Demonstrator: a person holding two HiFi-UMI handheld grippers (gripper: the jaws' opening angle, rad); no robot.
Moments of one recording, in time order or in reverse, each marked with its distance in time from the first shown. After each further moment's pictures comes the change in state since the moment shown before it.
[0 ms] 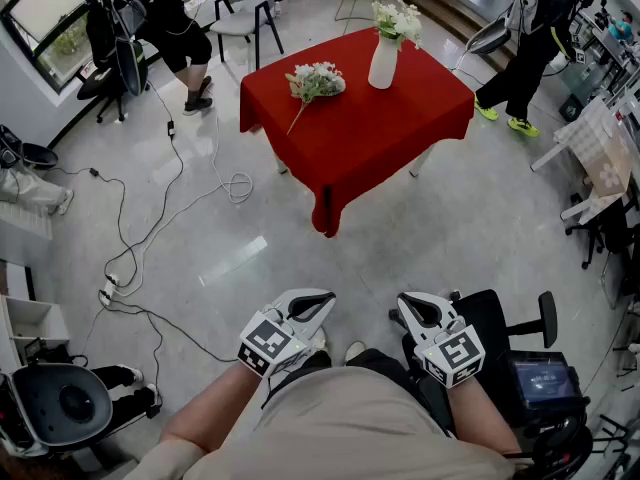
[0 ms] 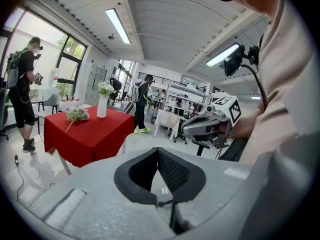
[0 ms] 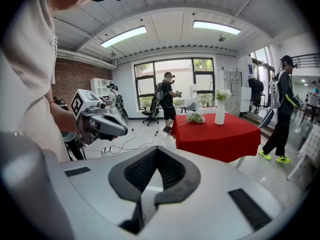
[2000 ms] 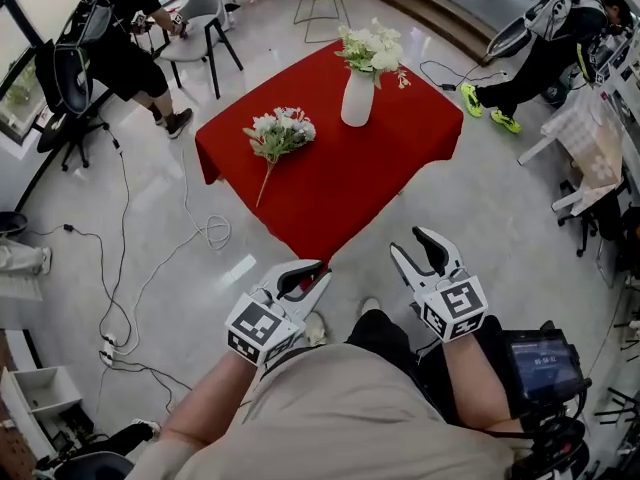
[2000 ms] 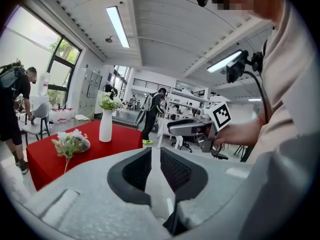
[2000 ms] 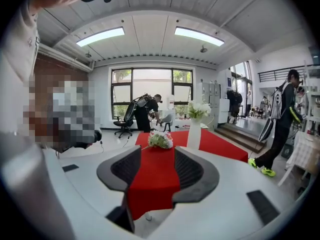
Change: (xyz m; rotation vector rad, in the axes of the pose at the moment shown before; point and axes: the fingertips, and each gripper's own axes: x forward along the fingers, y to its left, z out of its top) left arm 0.131 0.214 0.149 0.055 -0.073 -0.070; right arm 0.163 -0.252 0.139 0.040 -0.123 -0.267
